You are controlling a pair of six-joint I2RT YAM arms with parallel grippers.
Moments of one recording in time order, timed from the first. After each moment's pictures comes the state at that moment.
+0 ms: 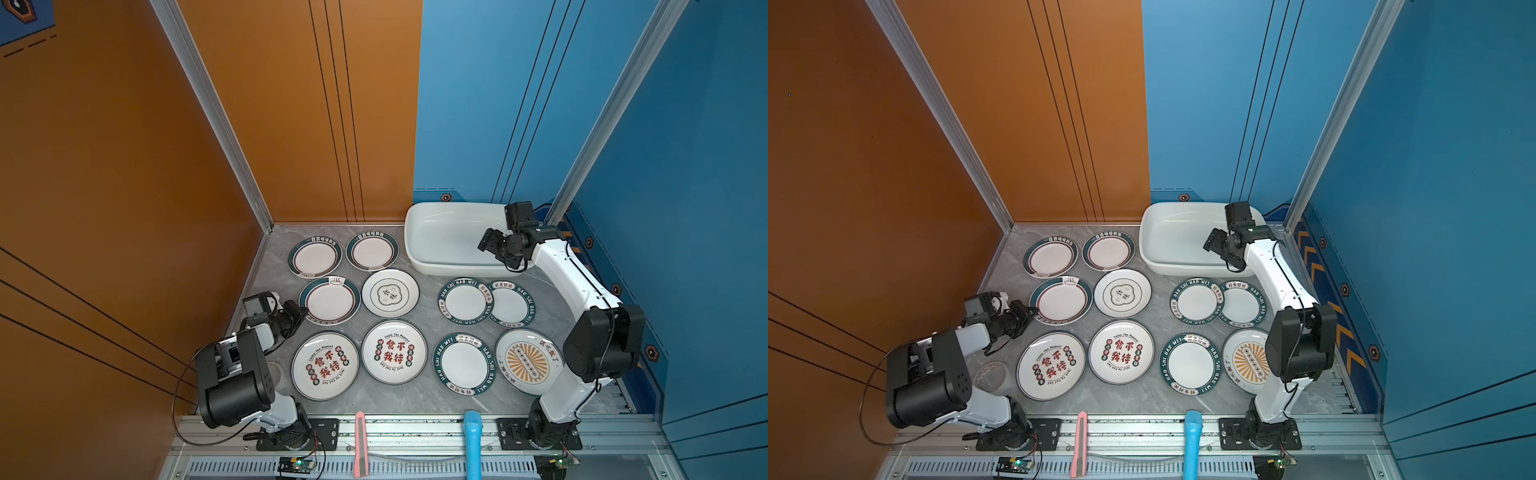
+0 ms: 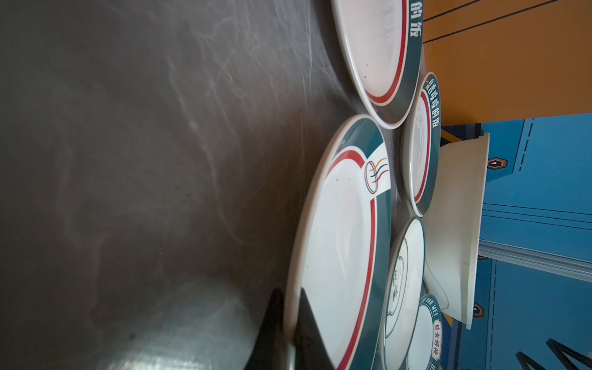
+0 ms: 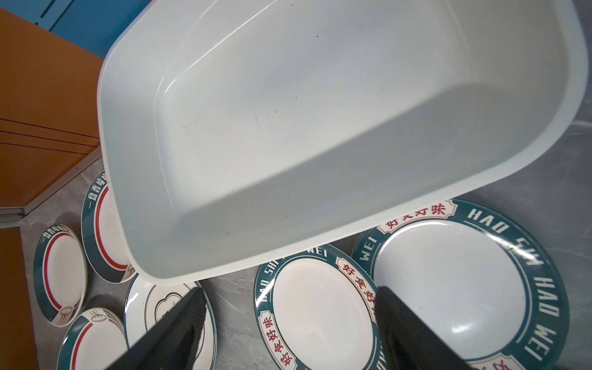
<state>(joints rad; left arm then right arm) 0.42 1.46 0.53 0.04 0.60 -0.66 0.14 1.74 1.60 -0.82 -0.05 0.63</state>
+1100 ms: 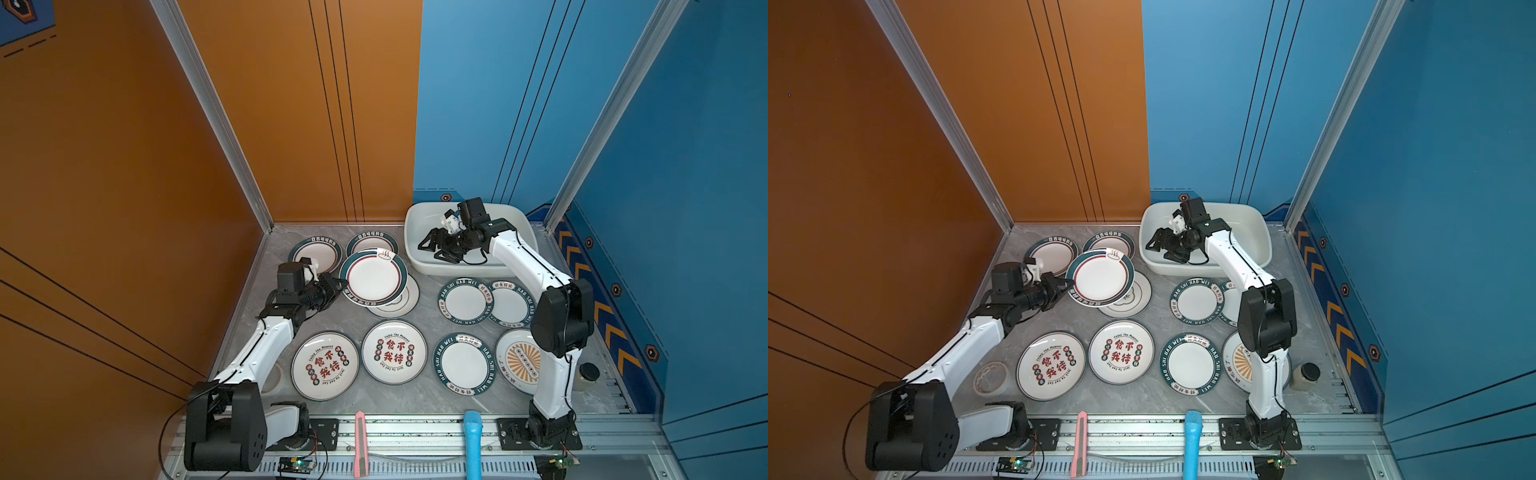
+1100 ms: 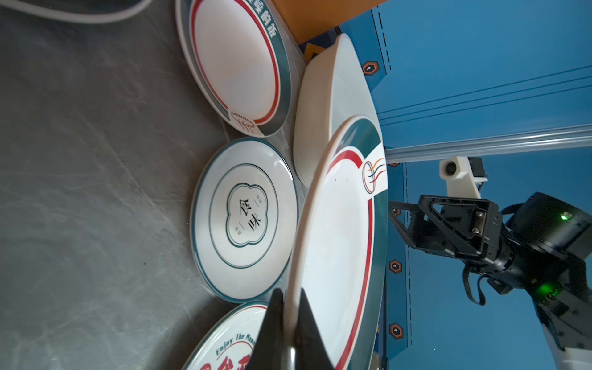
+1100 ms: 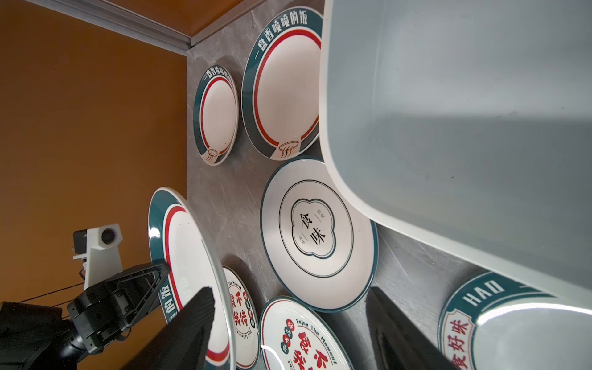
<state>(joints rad) -0.03 1.24 0.74 -0.08 0.60 -0.89 0.34 2.00 1.84 -0.75 -0.59 0.57</state>
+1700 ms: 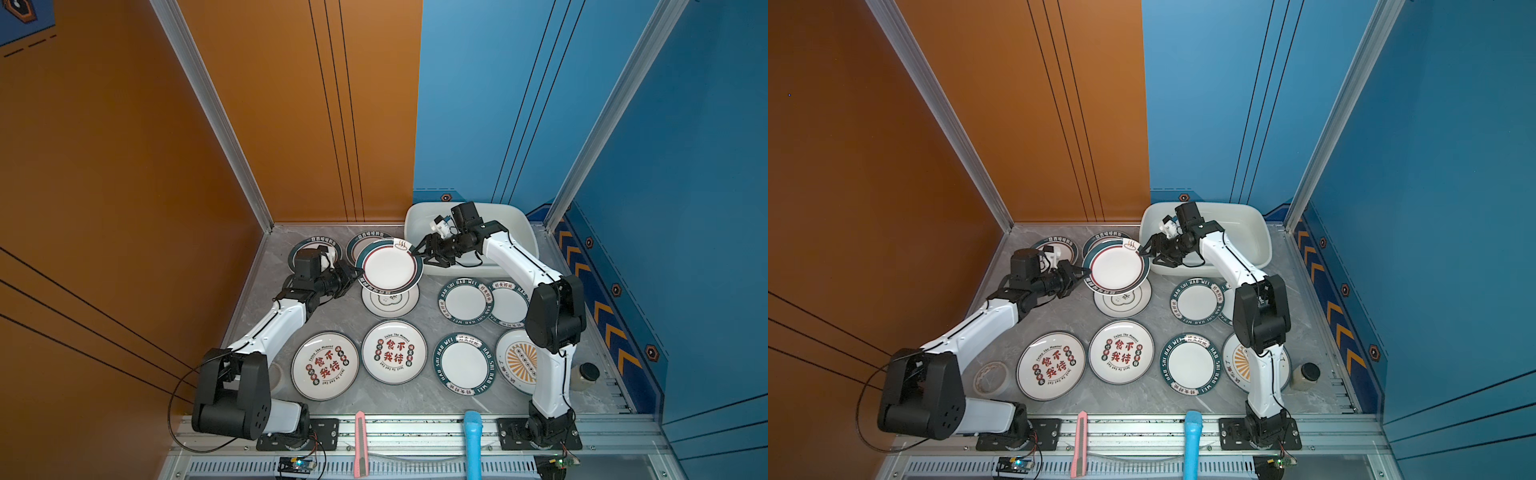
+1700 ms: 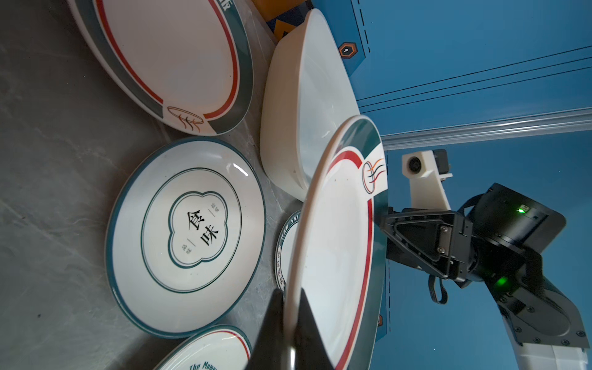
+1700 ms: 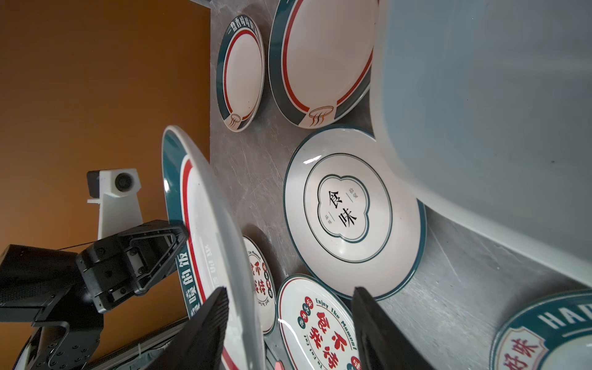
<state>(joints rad) -0.12 1.40 0.86 0.02 0.61 -0.97 0.37 2.05 1.84 -0.75 -0.74 0.54</state>
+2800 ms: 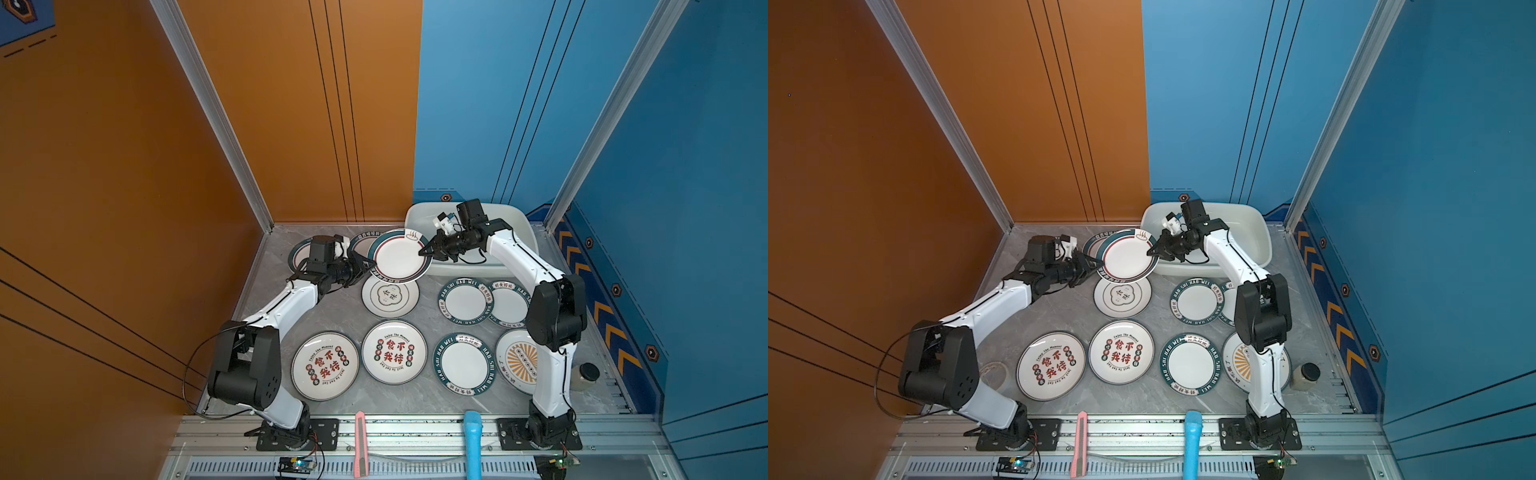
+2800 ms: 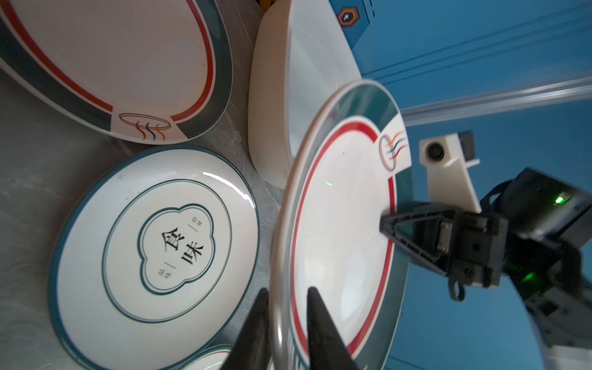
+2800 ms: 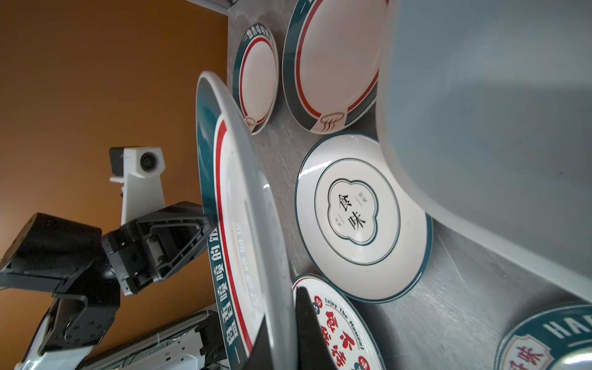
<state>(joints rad) -0.19 1.56 1.05 -0.09 0.61 -0.88 0.31 2.06 1.88 -0.74 -0.78 0.55</state>
